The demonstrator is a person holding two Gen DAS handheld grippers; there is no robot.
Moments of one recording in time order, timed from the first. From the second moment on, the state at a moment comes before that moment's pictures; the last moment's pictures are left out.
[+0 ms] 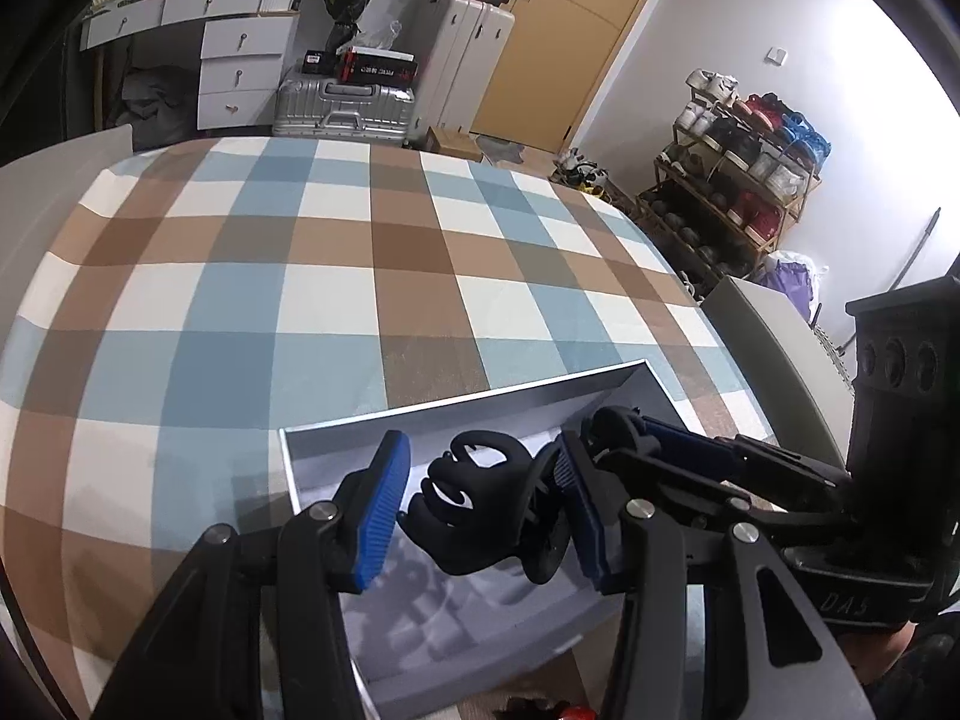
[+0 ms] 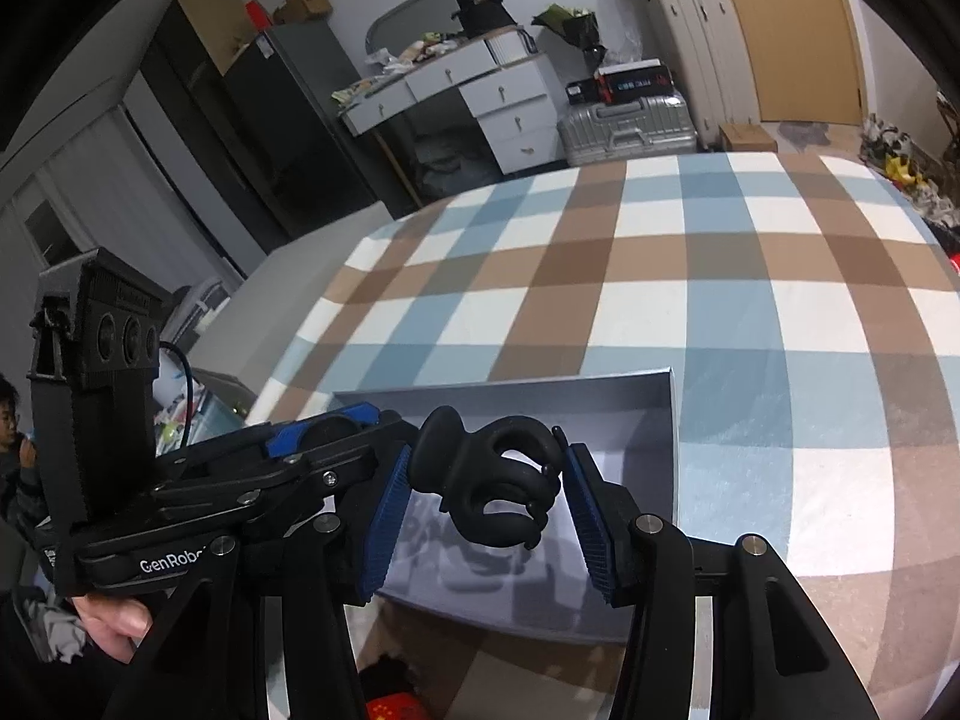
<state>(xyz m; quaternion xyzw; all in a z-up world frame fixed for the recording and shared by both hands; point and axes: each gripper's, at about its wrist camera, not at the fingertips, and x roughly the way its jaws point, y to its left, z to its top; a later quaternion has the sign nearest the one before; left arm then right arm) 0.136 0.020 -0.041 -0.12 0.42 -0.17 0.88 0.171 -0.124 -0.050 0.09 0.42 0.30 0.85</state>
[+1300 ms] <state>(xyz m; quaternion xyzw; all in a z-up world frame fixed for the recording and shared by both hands) 0.039 0.025 0.006 -0.05 0.26 -0.03 0.96 0.054 -0.167 0.013 0.08 0.26 0.25 0.93</state>
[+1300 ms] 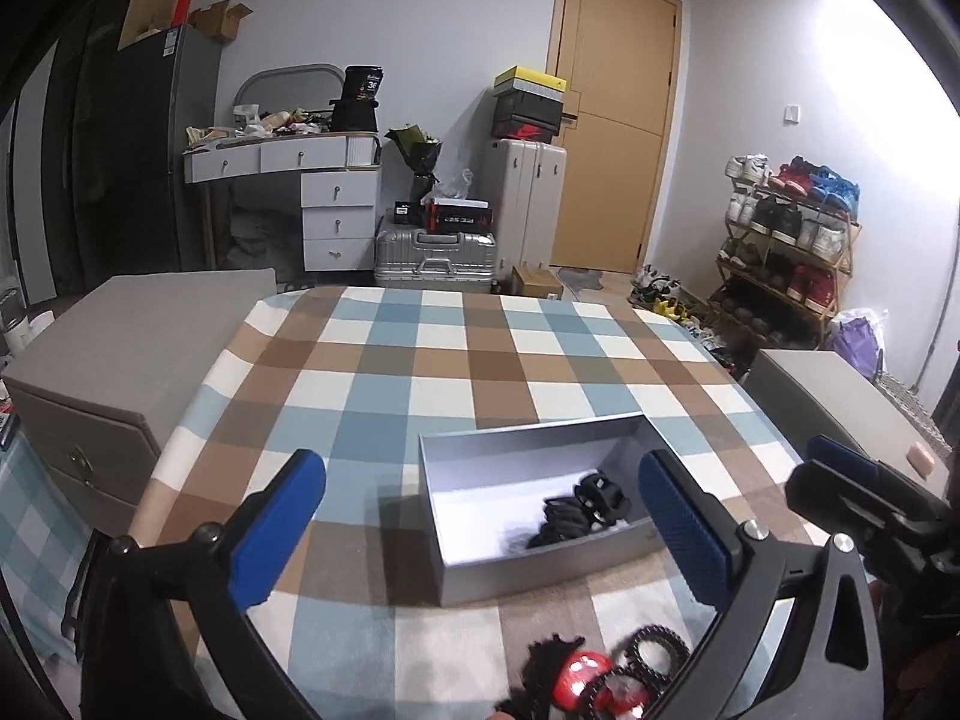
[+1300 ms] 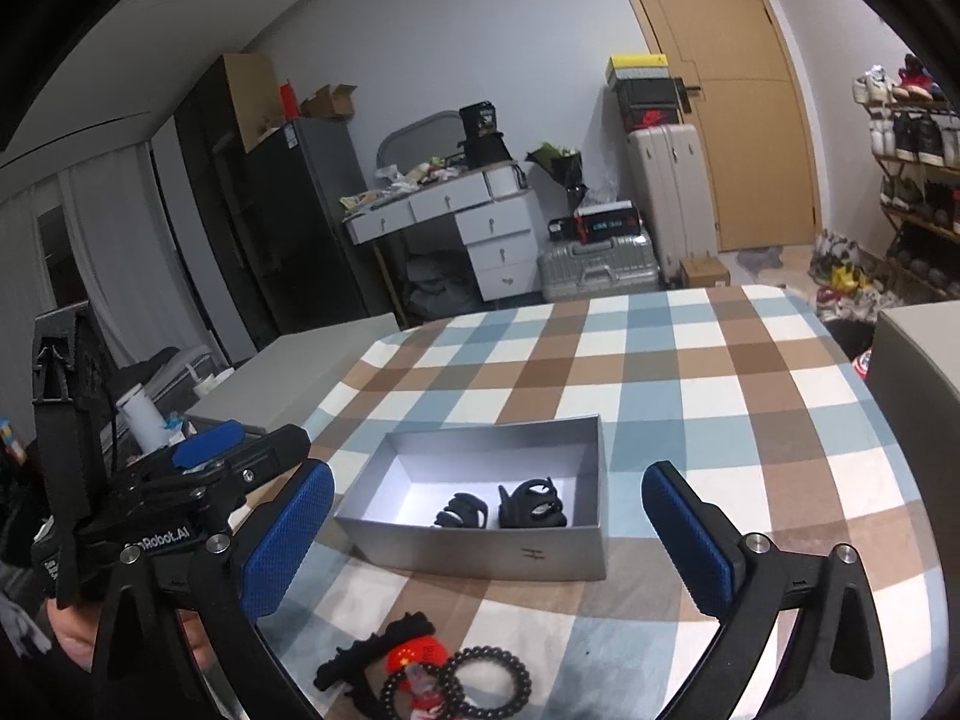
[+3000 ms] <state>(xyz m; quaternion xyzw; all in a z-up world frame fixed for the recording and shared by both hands) -0.048 0.038 -0.066 -0.07 0.36 0.00 0.93 -0.028 -0.143 -0.088 0.03 0.38 0.28 0.88</state>
